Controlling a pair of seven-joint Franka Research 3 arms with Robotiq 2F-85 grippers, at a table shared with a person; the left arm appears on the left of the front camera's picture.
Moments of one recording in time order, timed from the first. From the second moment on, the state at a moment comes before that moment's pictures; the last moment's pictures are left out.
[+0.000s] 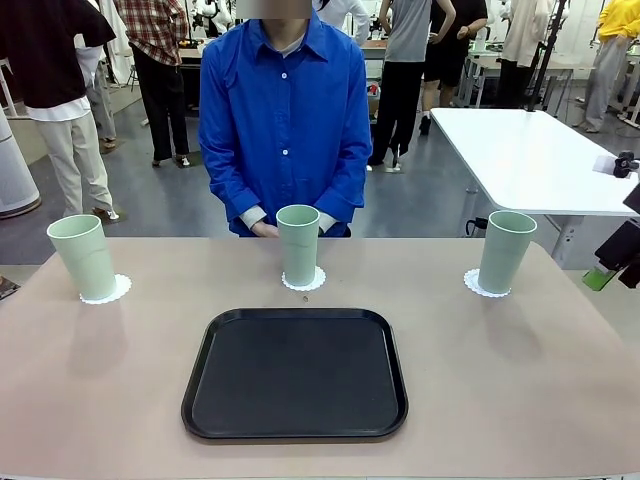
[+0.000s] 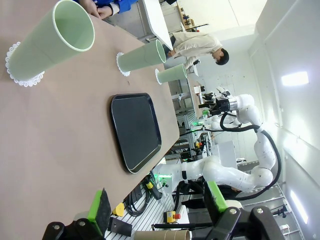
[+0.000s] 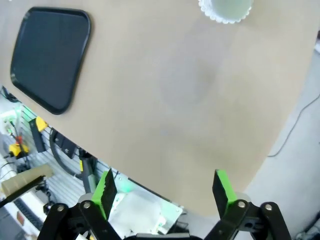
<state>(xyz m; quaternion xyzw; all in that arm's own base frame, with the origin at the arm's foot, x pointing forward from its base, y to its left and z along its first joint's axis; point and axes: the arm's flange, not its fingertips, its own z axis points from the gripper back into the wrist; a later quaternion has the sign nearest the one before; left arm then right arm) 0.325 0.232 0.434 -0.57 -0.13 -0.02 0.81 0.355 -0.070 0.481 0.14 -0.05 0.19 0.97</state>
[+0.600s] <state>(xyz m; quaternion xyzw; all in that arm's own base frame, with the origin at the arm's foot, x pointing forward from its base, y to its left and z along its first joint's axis) 0.325 0.232 0.433 -0.57 -0.13 -0.02 0.81 0.317 -0.200 0.496 0.53 -0.21 0.13 0.81</state>
